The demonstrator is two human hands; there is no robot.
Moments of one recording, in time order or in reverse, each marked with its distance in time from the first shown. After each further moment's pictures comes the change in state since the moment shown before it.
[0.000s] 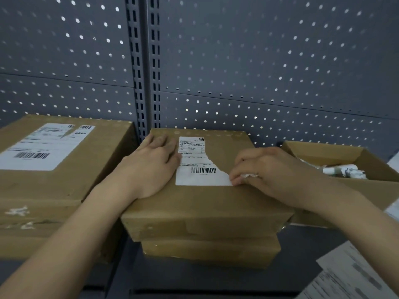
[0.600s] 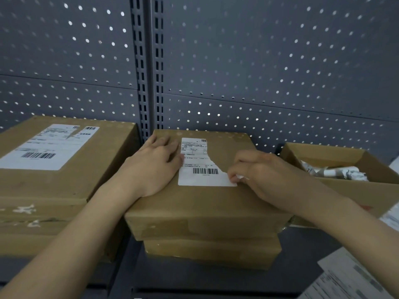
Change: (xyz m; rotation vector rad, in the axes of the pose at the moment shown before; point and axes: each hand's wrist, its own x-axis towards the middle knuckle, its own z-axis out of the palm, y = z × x) left_hand 0.000 0.000 0.001 -0.045 0.035 -0.007; right_hand -0.001 -0.004 0.013 -0.155 0.094 -0.062
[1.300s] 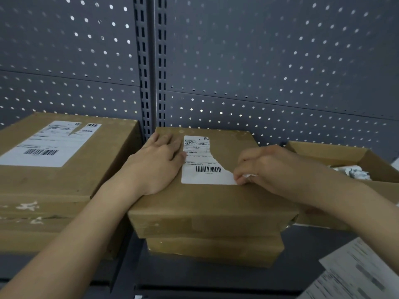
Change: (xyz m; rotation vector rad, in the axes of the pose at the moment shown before) left_hand 0.001 -0.002 0.001 0.012 -0.020 0.014; right_hand 0.007 -0.001 -0.019 0.042 -0.174 0.042
